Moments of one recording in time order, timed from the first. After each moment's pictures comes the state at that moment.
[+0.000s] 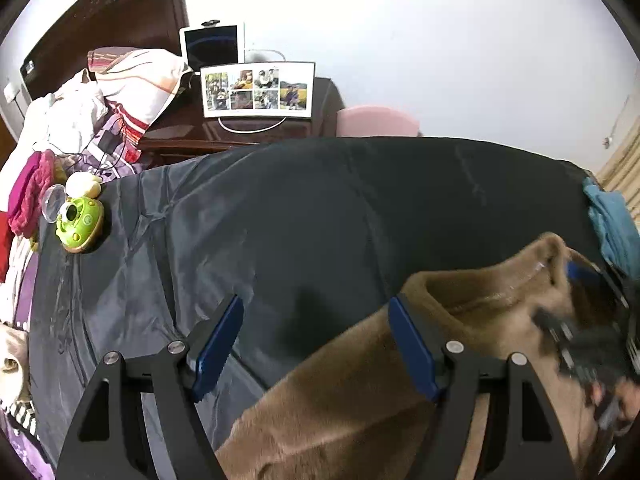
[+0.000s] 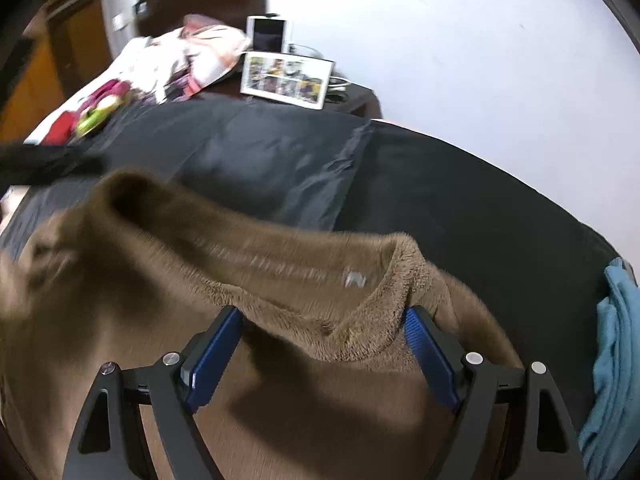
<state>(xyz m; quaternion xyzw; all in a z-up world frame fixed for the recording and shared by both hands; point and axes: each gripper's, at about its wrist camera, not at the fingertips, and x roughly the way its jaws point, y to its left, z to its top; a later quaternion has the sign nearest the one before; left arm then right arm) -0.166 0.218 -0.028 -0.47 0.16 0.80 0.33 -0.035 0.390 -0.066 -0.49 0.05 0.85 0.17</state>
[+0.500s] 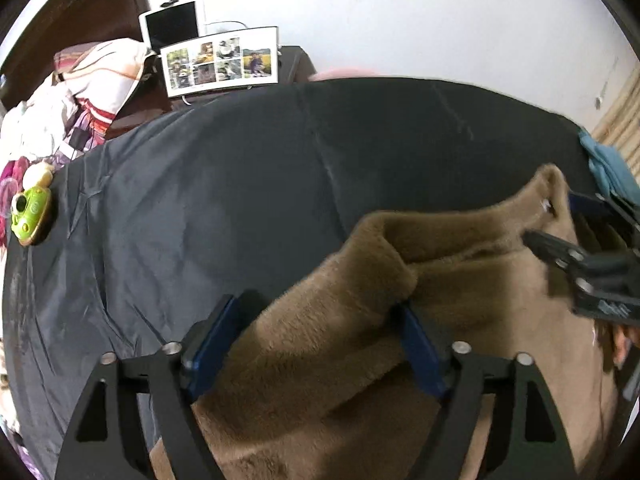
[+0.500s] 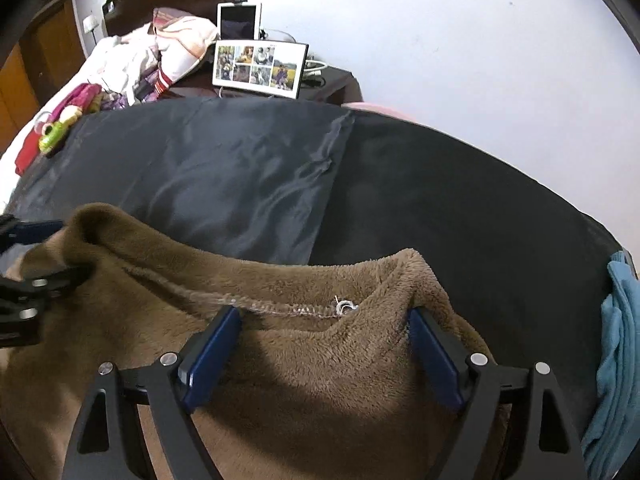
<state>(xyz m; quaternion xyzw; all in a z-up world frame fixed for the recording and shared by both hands) -0.155 0.248 -0.086 -0.50 0.19 0.77 0.35 -0.043 0.387 -0.057 -0.50 0.07 0.84 0.19</state>
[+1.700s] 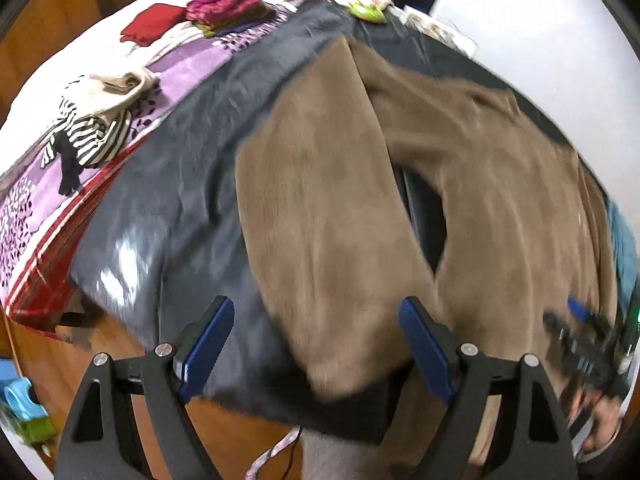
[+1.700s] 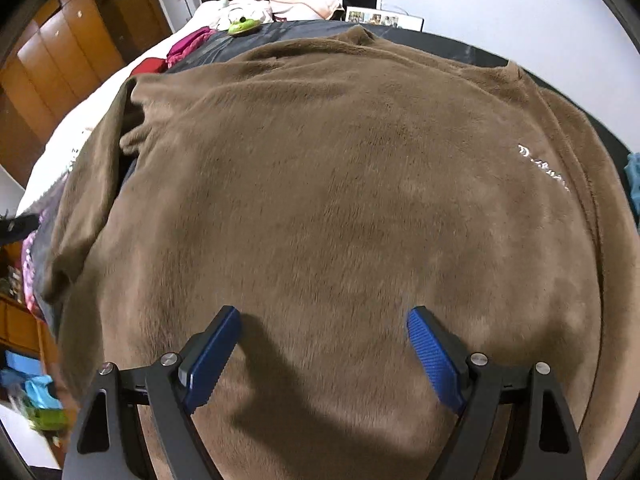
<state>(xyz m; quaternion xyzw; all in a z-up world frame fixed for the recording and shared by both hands) 0.098 -0.129 -0.052 -0.58 0.03 0.80 0.12 0.172 0.159 -0.074 -0.53 0.08 0.84 0.06</state>
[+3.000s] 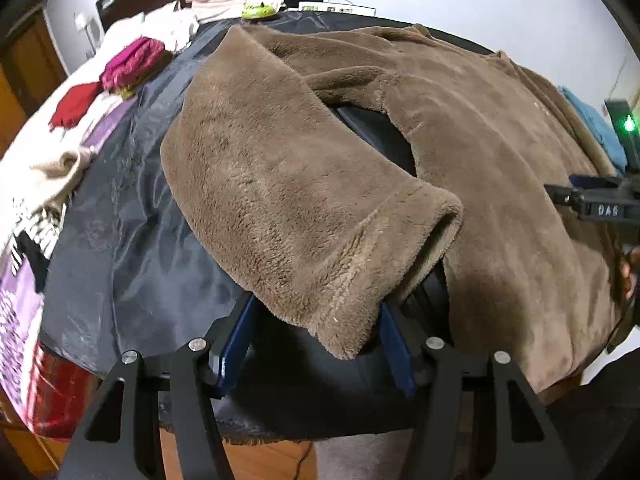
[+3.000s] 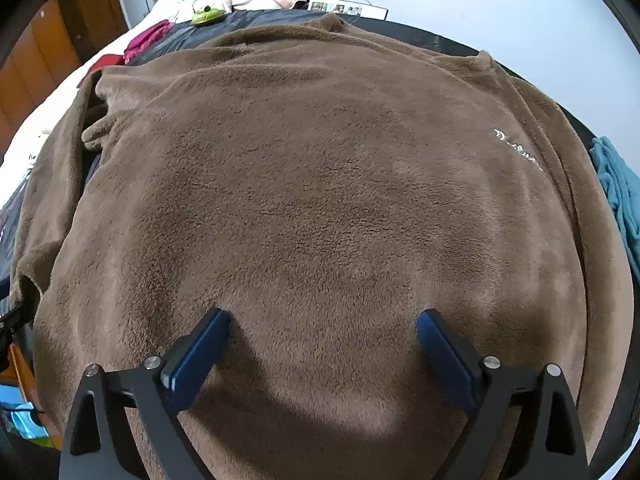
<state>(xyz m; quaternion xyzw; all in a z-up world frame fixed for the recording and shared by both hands) 0.123 -0.135 -0.094 -0.52 0.13 0.81 0.25 0.157 0.131 -0.082 -0.55 0.07 0.82 0.15</state>
